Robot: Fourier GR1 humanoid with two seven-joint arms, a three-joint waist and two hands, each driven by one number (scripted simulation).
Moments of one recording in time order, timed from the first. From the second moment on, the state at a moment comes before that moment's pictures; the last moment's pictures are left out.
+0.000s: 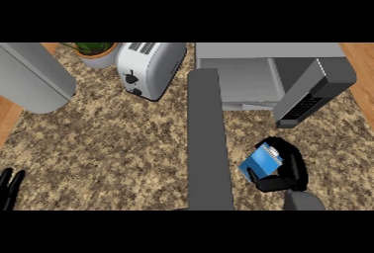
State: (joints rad) left arm 0.51 0.03 0.24 -2.08 0.24 -0.40 -0.25; right arm -0.13 -0.03 -0.10 -0.99 -0.07 0.24 -0.73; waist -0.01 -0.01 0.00
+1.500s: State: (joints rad) left arm 0.45 0.10 0.41 -1.96 0.34 -0.52 -0.24; right arm -0.27 -0.08 0.19 -1.24 -0.10 -0.38 -0.34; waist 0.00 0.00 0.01
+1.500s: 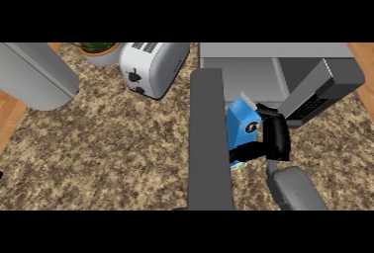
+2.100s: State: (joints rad) left arm 0.38 0.12 0.44 -1.91 0.34 -0.53 -0.21; right arm -0.65 -0.06 -0.07 -0.61 -0.17 -0.32 -0.62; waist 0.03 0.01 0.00
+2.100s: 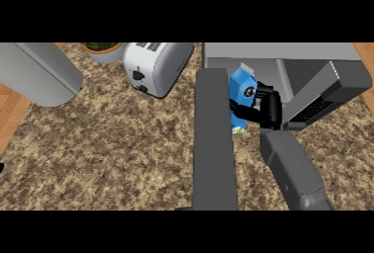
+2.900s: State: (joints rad) left arm 0.32 0.13 0.45 -1.81 0.31 -0.56 -0.25; right arm -0.93 -0.09 -0.10 -0.22 -0.04 -0.56 -0.82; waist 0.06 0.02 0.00
